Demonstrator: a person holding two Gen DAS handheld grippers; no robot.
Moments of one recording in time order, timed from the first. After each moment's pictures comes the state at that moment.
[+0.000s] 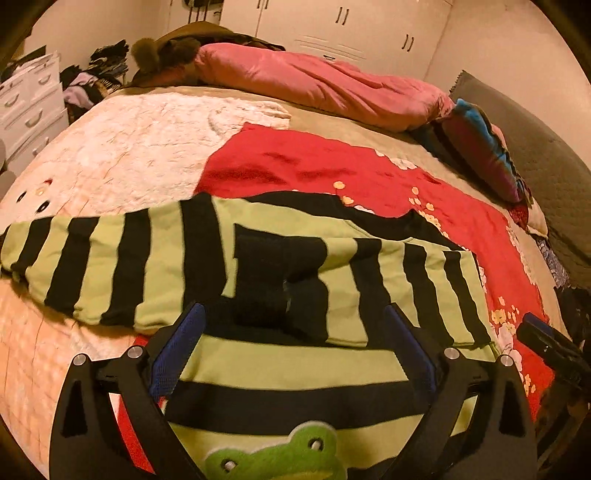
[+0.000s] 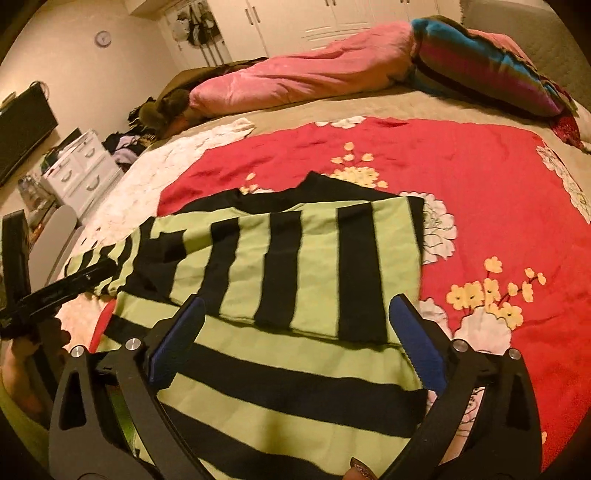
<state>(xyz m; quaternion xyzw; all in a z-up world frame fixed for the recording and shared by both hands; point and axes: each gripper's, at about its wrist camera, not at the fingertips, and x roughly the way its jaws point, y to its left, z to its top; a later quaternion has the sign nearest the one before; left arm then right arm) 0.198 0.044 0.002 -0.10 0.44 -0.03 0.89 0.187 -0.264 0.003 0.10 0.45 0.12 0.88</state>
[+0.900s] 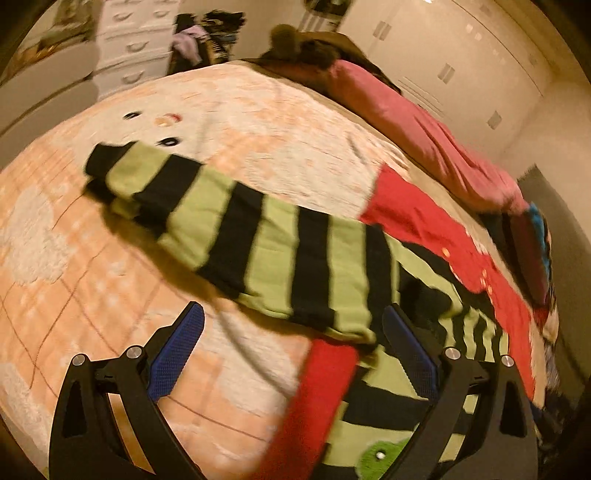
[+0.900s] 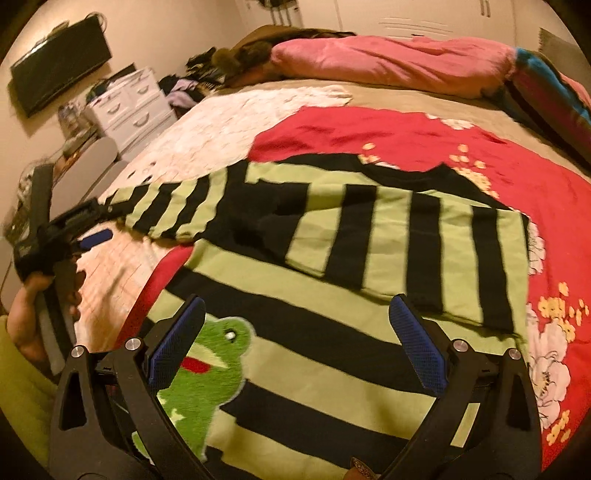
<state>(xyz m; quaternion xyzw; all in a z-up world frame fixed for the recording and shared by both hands) 0.153 0.226 -0.013 -0.25 0.41 0.10 0.87 0.160 -0.126 0.013 0.02 0.47 0.22 0.85</state>
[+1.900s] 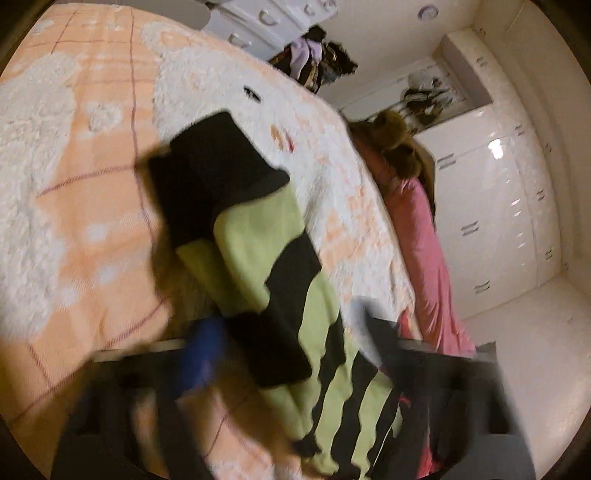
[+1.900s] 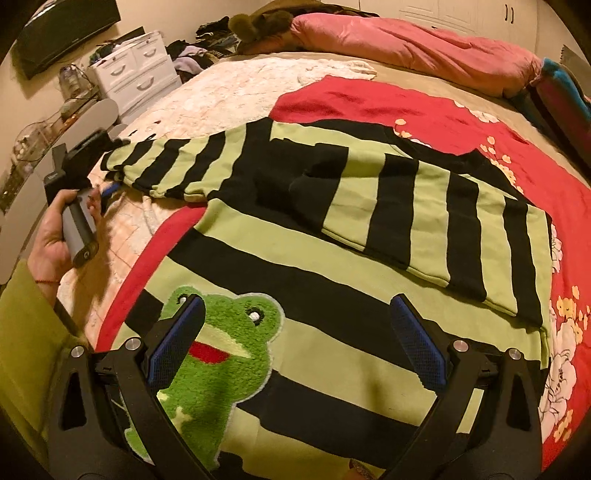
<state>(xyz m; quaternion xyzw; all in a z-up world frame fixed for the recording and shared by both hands) 0.177 0.370 -0.085 -0.52 0.23 0.16 0.81 0.151 -0.086 -0.013 -0.03 0.50 0.22 0.84</state>
